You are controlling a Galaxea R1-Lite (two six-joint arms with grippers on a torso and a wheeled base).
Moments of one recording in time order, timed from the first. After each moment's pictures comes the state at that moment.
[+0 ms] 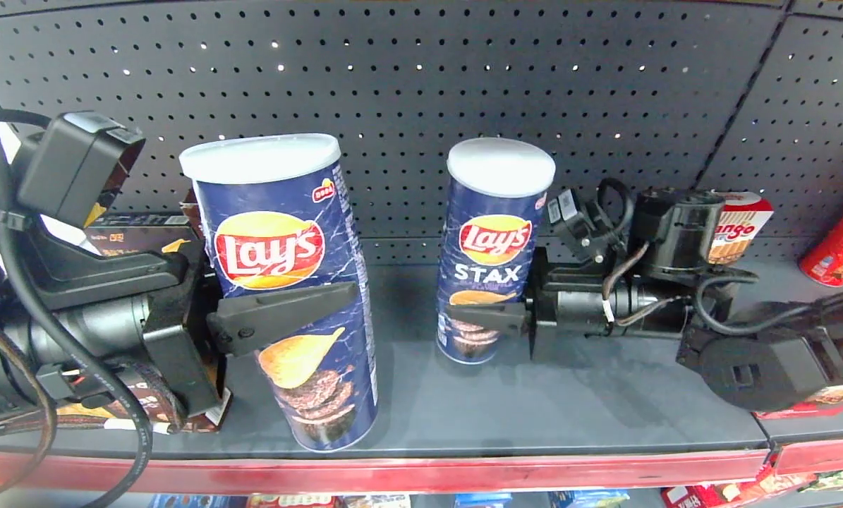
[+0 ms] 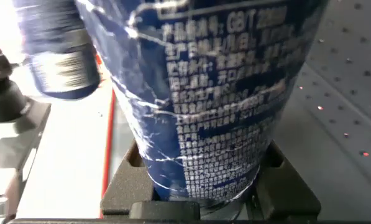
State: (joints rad) left arm -0.44 1.32 -0.67 -0.66 -0.67 -0.11; right arm 0.58 1.84 -0.99 -0.80 0.83 -0.24
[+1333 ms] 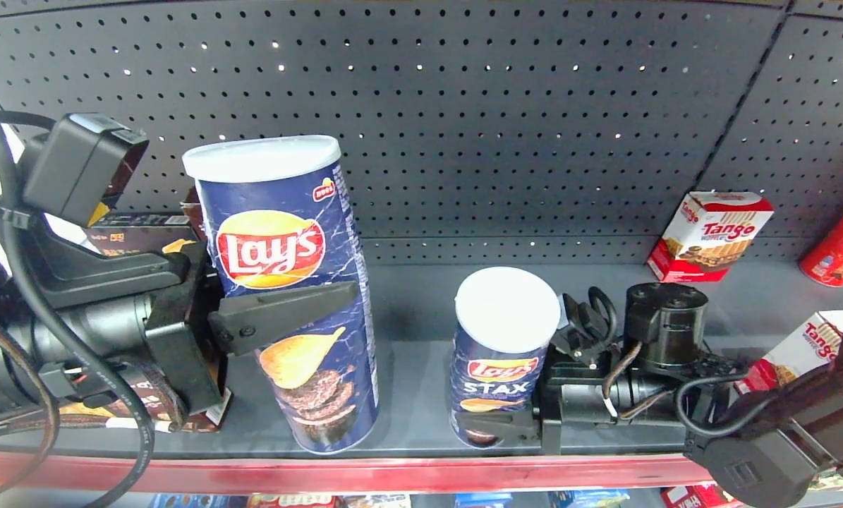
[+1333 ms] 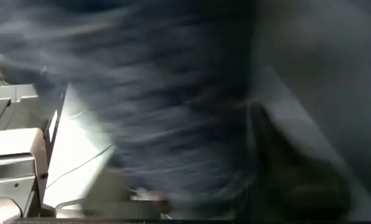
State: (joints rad) left arm -0.44 1.32 -0.67 -0.66 -0.67 -0.12; right arm 0.59 1.90 -0.67 -1.05 0.80 -0.24
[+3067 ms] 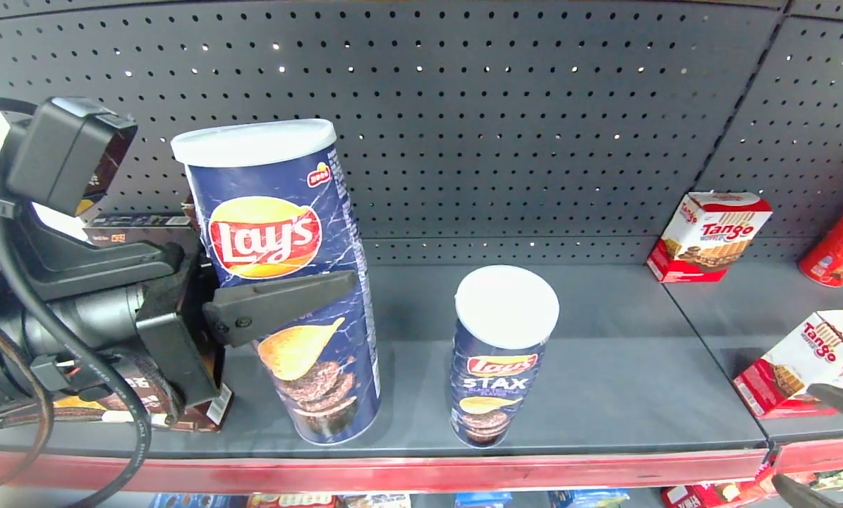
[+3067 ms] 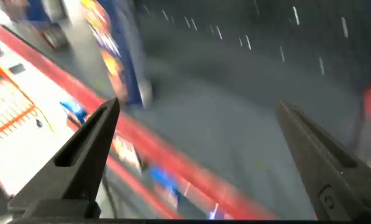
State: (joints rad) left arm -0.44 1.32 -0.69 -0.67 -0.67 -0.12; right arm 0.29 0.73 -0.08 -0.69 0.36 -0.08
